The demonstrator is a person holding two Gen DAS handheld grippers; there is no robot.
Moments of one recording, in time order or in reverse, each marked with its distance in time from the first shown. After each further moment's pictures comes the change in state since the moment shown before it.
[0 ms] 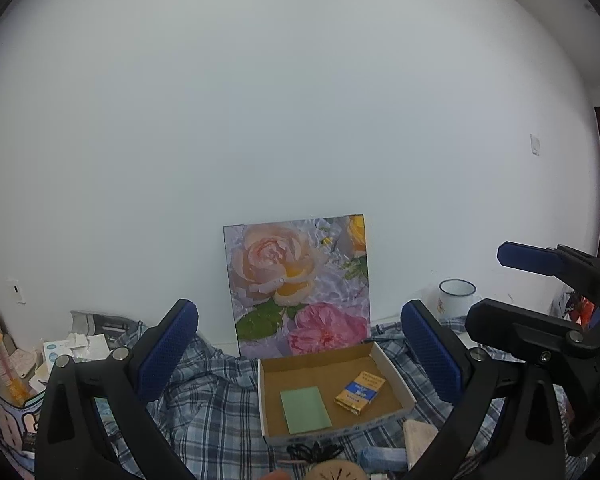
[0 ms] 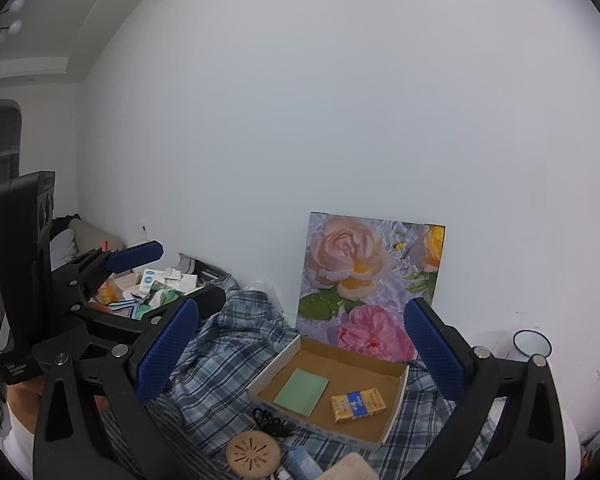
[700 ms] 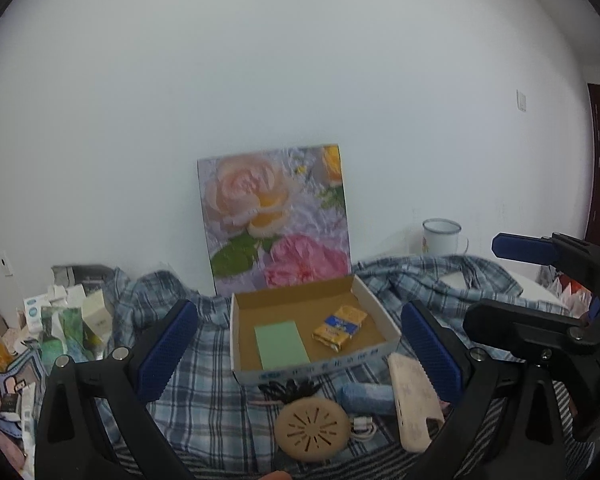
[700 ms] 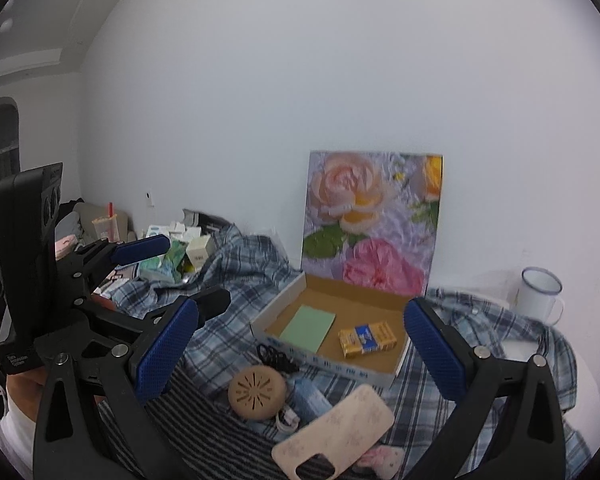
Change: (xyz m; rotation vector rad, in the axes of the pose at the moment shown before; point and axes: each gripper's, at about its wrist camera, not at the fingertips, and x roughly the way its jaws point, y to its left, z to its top) left arm 0.012 -0.030 -0.080 0.023 0.149 -0.047; right arm -0.003 -0.010 -0.080 0.053 0.120 0.018
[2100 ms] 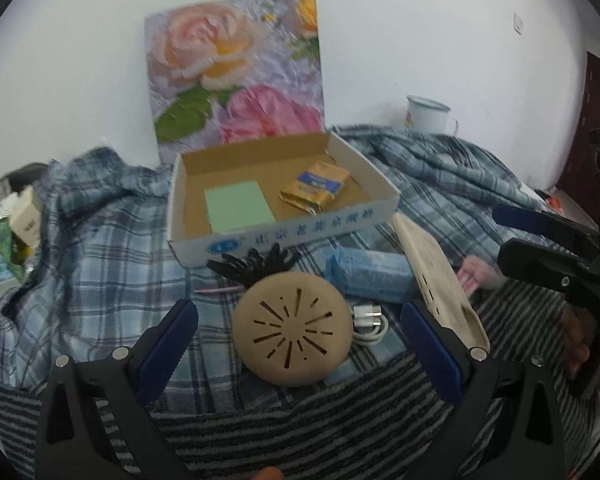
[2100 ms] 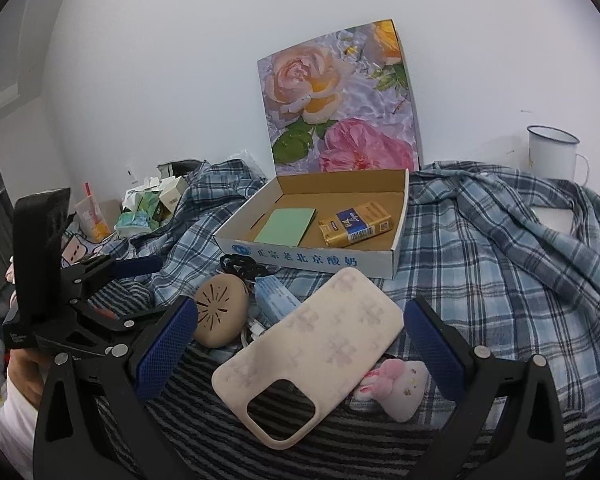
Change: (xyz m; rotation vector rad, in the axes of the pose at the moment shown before) left arm 0.087 0.002 -0.094 0.004 0.389 -0.168; right arm 0.052 -0.060 -0.107 0.238 0.192 0.043
